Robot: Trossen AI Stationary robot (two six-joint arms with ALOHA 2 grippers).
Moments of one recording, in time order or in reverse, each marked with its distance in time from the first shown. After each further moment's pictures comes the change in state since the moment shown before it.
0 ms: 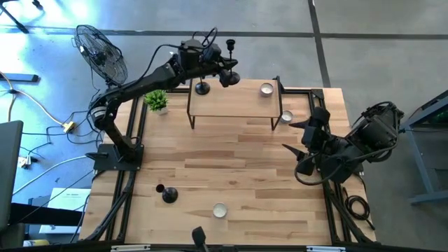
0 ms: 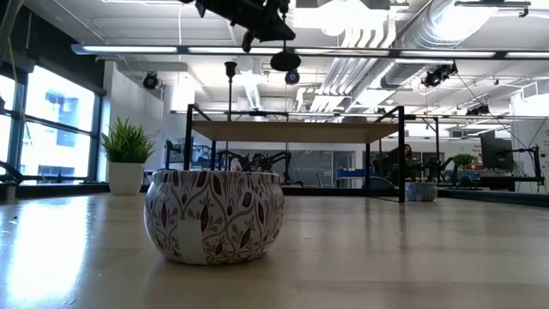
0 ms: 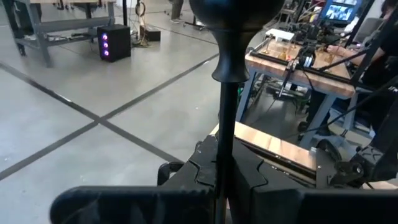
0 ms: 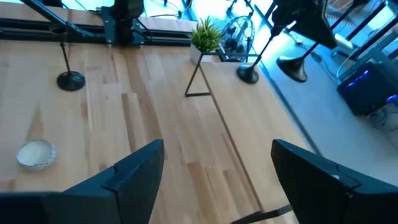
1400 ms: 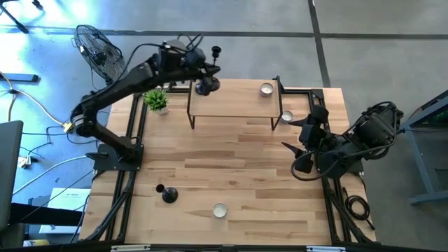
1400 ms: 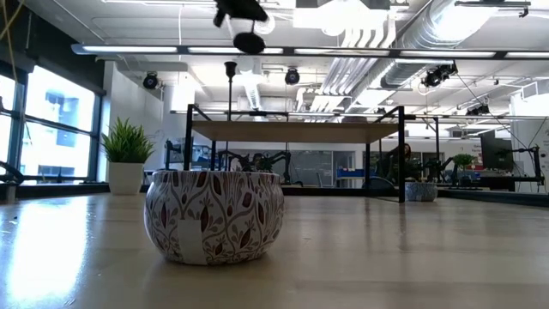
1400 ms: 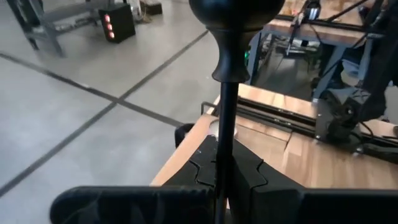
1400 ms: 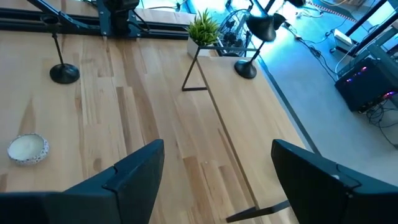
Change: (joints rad) left arm -0.034 -0.214 0.002 -0.360 -0.053 0.142; right arm -0.035 0.000 0.000 0.000 -0.031 -0.025
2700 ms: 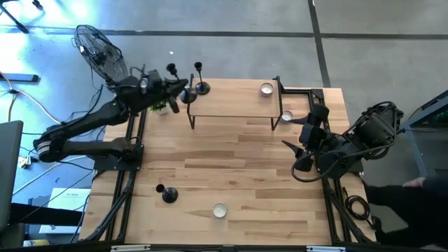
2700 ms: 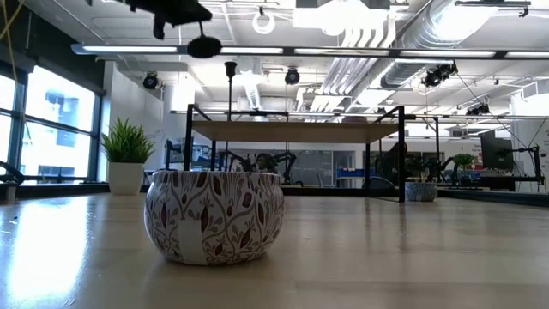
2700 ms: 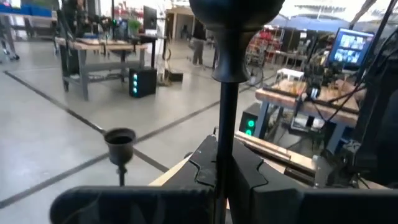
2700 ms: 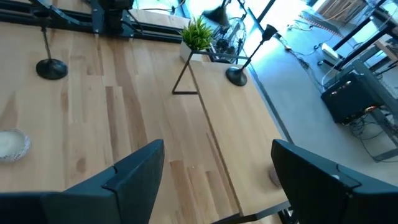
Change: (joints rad) left arm 0.001 -0.569 -0.796 0.558 -0.092 -0.143; right arm 0.000 0.000 0.000 0.000 0.043 -0.069
